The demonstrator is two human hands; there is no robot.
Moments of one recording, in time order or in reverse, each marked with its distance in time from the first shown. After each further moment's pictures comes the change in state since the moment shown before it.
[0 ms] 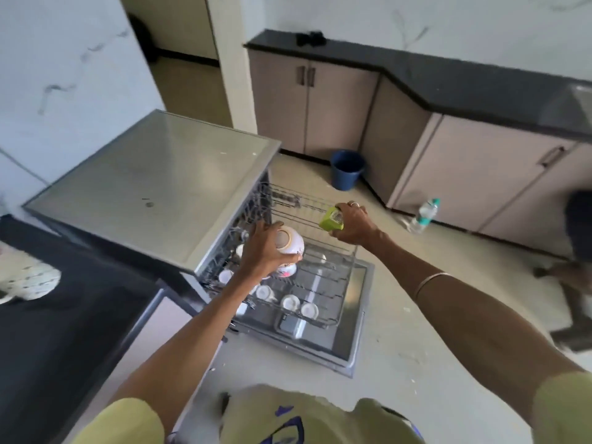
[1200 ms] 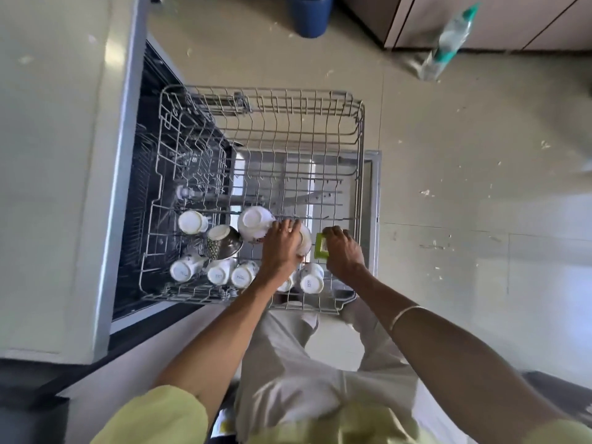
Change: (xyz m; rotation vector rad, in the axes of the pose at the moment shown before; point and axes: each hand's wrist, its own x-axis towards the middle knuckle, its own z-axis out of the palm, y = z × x) left_hand 0.116 -0.113 0.298 0.491 -0.564 0.187; right_hand 0.061 0.111 0.314 0.145 -0.283 0.256
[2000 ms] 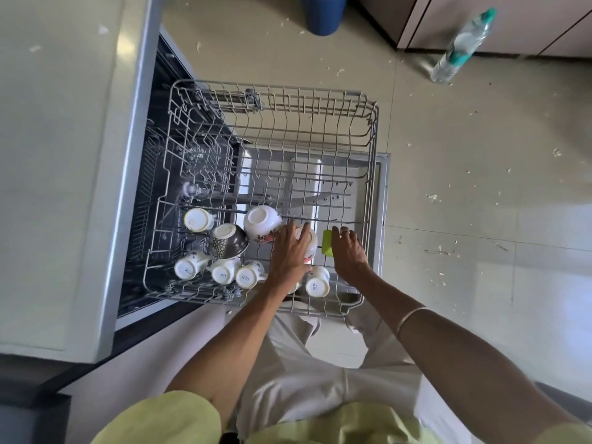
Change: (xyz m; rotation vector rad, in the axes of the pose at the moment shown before) left_hand 0.001 -0.002 0.027 -0.077 0.004 -0.025; right_hand 0.009 -0.002 0.004 -0.144 -0.026 0.024
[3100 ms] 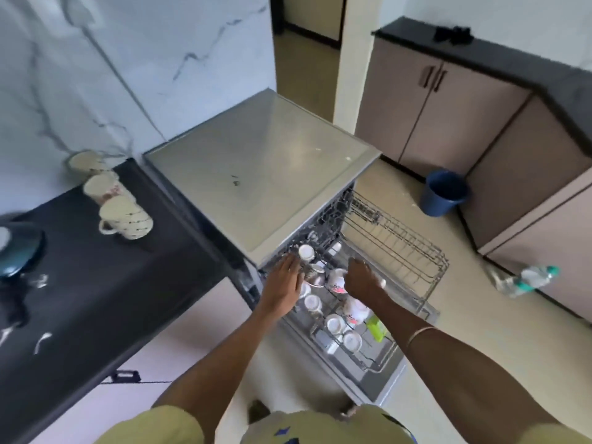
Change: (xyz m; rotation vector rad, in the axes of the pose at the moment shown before) left_hand -0.260 -0.068 -0.152 -0.192 0.656 -0.366; right_hand -0.144 -0.190 -0.173 -0.214 0.044 -0.435
